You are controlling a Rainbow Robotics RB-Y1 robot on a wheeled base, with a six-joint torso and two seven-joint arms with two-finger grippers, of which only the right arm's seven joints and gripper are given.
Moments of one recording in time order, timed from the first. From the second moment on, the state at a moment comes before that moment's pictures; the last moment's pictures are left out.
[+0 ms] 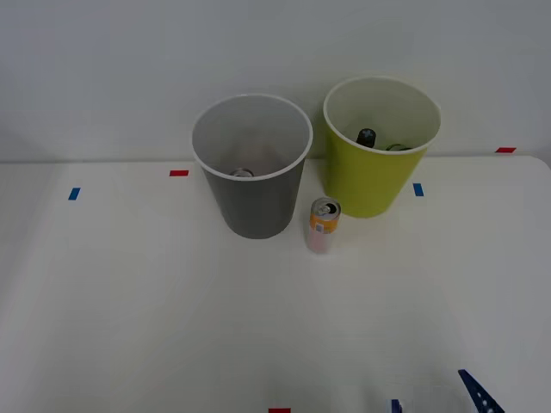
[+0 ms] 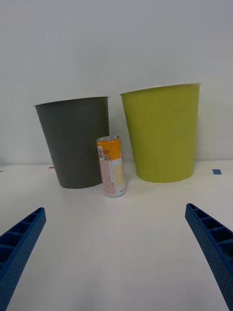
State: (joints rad) arm 0.75 -0.28 0.24 -1.51 0.17 -1.16 1.27
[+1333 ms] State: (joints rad) arm 0.21 -0.16 0.29 -1.51 0.23 -0.49 1.31
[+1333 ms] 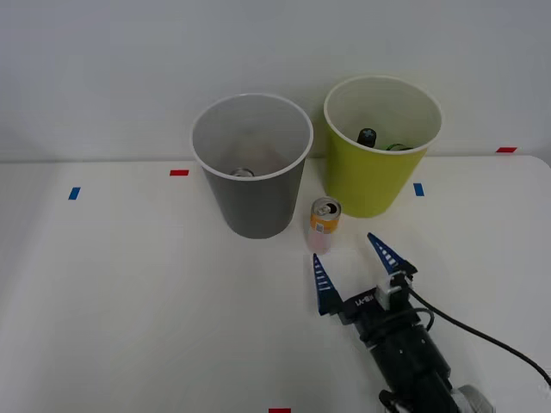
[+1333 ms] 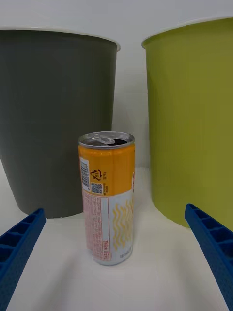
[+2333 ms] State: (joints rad) arm -0.03 -0.05 0.29 -1.38 0.25 -0.28 1.32
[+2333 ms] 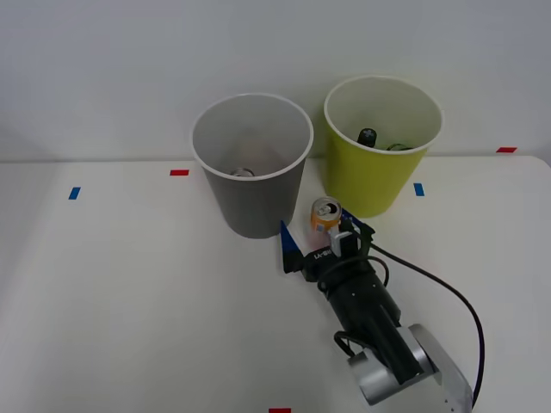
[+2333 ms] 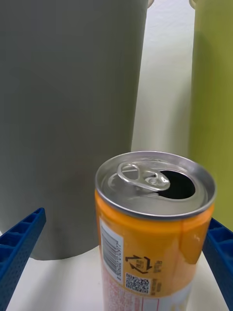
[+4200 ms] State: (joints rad) arm -0.02 -0.11 0.31 -1.39 0.16 -0.32 1.31
